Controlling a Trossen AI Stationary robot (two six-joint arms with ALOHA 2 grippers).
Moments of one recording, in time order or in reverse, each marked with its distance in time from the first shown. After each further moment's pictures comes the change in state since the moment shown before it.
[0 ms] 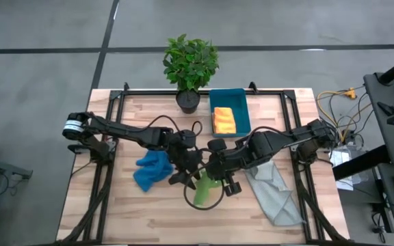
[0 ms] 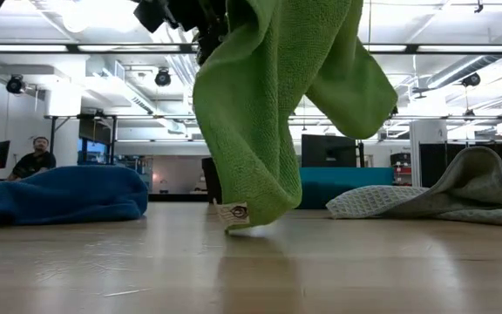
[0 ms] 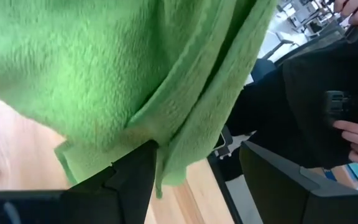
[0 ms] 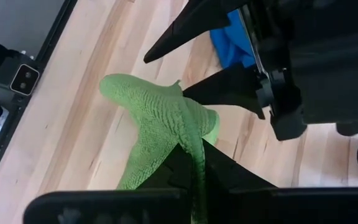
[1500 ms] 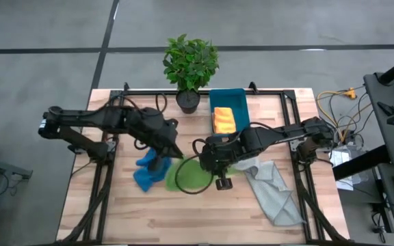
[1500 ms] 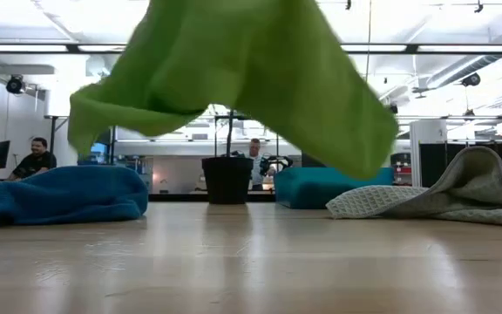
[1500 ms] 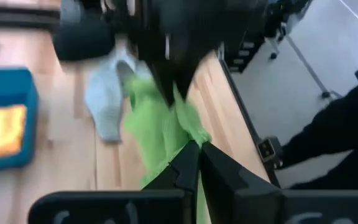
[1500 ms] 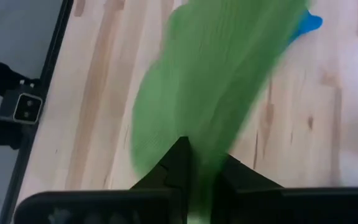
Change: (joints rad) left arm -0.024 -0.303 0.323 -0.597 -0.474 0.163; right arm -0.084 0.004 -0.114 0.124 -0.116 0.124
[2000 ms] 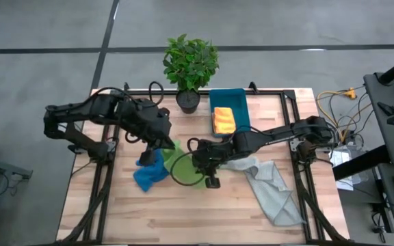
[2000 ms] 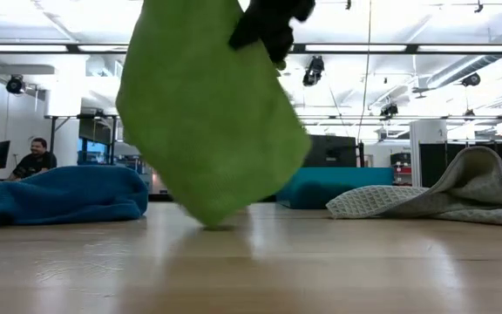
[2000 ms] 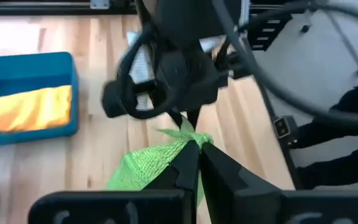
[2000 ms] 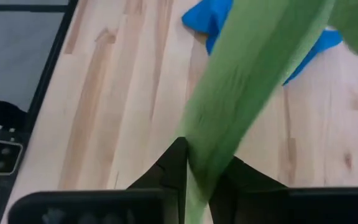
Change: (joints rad) left arm 0.000 0.082 0.329 -0.383 -0.106 0.048; right arm -0.060 -0.004 -0.293 0.439 -0.069 0.036
